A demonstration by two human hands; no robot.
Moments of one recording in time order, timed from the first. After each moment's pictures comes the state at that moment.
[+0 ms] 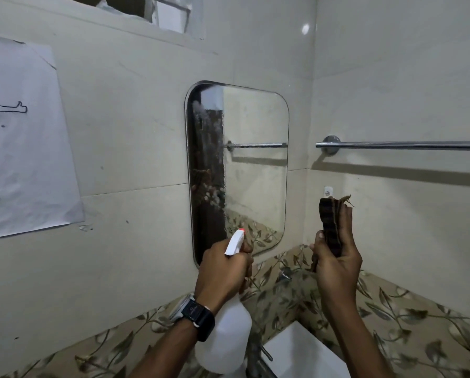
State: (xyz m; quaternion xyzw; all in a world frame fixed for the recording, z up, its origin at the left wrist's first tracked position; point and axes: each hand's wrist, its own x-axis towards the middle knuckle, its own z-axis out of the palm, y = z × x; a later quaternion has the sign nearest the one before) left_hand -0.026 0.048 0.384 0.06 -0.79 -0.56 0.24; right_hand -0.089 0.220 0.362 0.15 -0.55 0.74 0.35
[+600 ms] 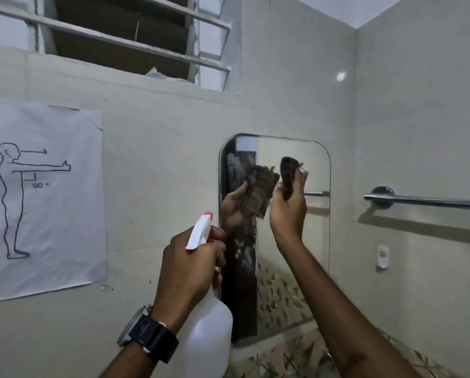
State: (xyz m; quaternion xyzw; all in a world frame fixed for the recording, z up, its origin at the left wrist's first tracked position) left_hand -0.013 -0.021 0.496 0.06 -0.71 -0.57 0.42; right_hand -0.207 0.059 0.537 0.22 -0.58 0.71 0.33
